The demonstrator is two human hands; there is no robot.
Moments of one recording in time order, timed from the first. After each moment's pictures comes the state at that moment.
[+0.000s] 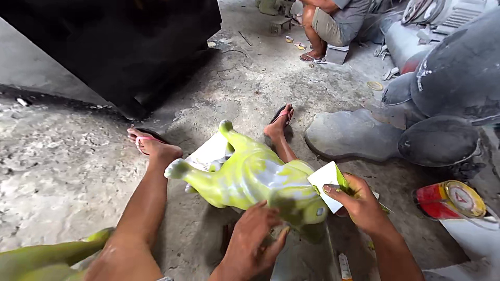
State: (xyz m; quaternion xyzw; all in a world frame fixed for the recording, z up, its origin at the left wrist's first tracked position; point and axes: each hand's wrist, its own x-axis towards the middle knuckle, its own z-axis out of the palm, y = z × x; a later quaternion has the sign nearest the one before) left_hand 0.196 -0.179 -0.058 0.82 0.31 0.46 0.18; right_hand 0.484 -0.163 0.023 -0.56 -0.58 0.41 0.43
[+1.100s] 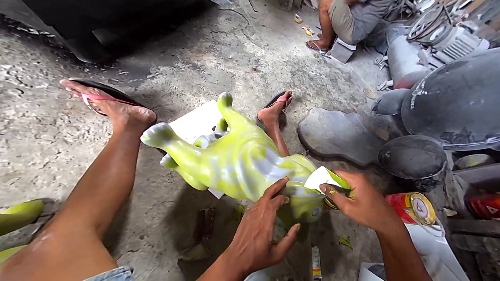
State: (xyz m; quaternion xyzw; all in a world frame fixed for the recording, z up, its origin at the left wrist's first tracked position) left_hand 0.237 -0.174 -0.067 0.76 0.36 0.48 0.27; right_hand 0.493 -0.134 0.049 -0.58 -0.75 0.24 0.19
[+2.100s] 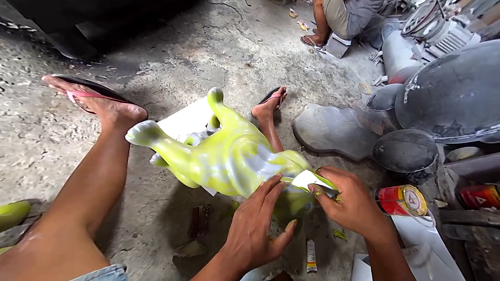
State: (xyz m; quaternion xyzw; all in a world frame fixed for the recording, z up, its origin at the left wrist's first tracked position) left_hand 0.245 -0.182 -0.057 0.77 0.43 0.43 0.19; right_hand 0.478 -0.152 0.051 -0.58 -0.78 0.14 0.18
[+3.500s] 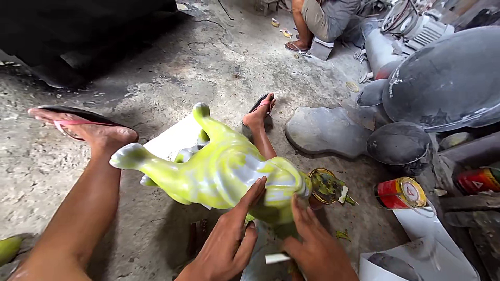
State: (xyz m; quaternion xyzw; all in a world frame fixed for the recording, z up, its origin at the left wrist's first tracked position) left_hand 0.206 -0.163 -0.056 0.78 0.29 0.41 0.38; right_hand 0.430 -0.246 0.023 -0.54 -0.82 0.14 0.12
